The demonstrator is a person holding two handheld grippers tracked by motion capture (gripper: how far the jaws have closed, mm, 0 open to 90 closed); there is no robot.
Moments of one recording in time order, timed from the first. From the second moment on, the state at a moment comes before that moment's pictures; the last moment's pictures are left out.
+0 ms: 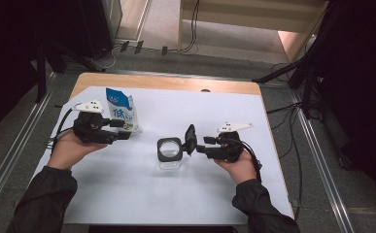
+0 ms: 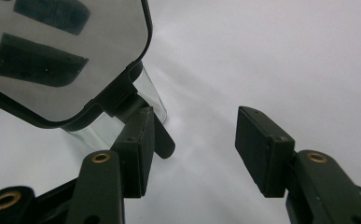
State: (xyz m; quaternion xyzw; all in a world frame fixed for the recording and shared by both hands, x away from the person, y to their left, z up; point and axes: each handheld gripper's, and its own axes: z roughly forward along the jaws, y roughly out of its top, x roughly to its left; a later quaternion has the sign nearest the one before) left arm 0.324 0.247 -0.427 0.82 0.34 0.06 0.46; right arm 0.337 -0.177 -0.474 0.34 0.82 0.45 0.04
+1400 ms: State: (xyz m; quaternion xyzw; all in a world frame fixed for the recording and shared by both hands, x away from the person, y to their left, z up) left arm 0.394 0.293 -0.433 0.80 0.35 0.07 0.49; right arm 0.304 -0.202 -0.480 0.38 0.82 0.43 0.06
